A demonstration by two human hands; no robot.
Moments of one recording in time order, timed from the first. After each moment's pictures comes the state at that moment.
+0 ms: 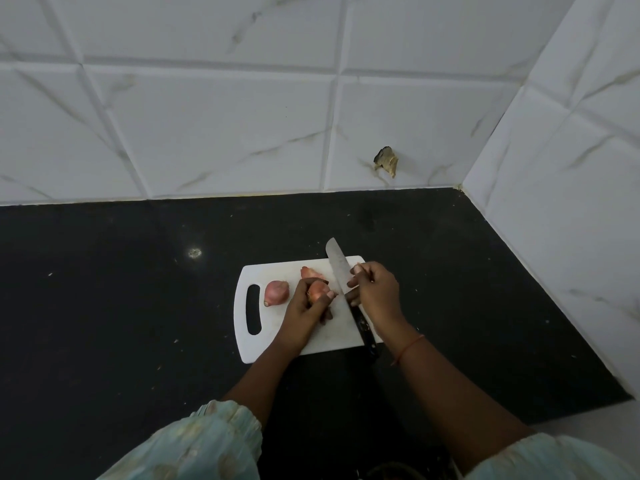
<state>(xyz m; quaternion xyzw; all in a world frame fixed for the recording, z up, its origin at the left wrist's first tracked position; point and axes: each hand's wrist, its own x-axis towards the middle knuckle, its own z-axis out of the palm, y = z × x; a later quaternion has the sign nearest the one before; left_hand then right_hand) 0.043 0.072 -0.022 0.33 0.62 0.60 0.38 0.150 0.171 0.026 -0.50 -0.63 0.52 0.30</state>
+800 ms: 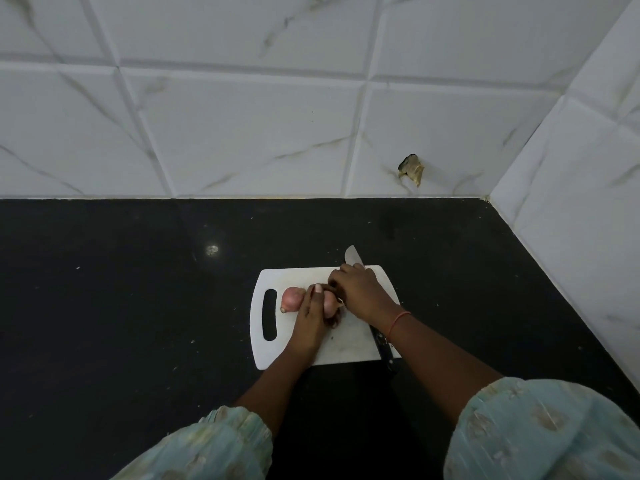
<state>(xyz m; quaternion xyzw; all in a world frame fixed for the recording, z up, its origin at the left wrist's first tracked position) 0.039 0.075 -0.021 0.22 0.62 0.65 0.38 0.096 0.204 0.001 -0.24 -0.96 0.10 0.02</state>
